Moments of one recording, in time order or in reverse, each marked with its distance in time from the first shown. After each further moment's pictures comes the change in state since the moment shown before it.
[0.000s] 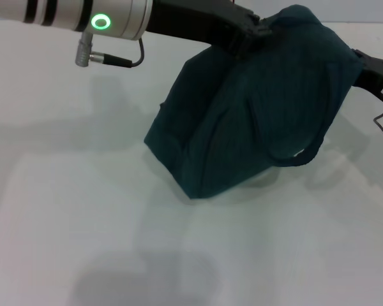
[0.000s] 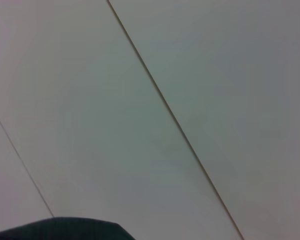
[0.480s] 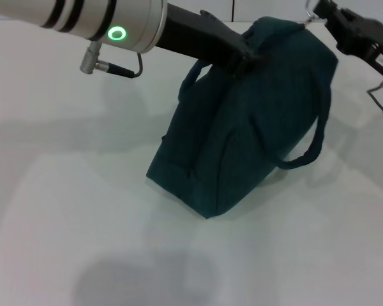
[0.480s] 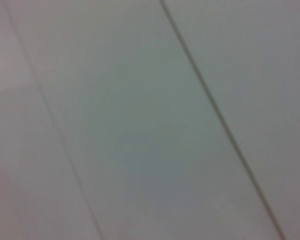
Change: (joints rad) left arm -0.038 0.002 0.067 0.013 0.170 0.005 -0.116; right arm 0.021 0.000 0.002 -0.088 -0.006 -0.090 -0.002
